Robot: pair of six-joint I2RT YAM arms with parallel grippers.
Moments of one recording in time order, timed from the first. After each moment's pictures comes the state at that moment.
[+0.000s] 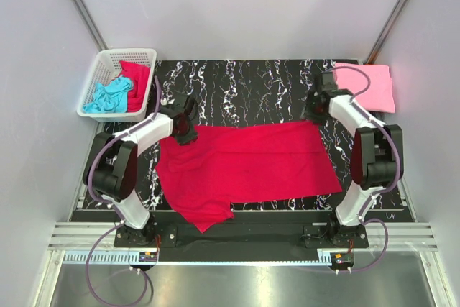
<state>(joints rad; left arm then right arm) -0.36 1.68 1.09 -0.56 -0.14 -0.77 0.09 1.78 1.31 -0.56 0.06 0.40</state>
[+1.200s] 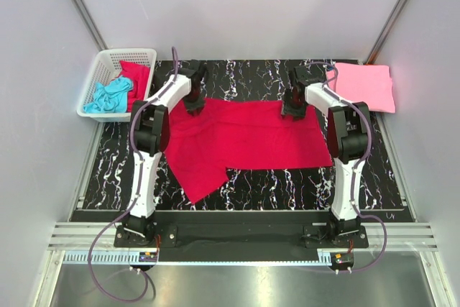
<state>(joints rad) -0.29 2.36 2.01 -0.95 -0.21 -0.72 0.21 2.15 1.62 -0.63 0.04 0.40</state>
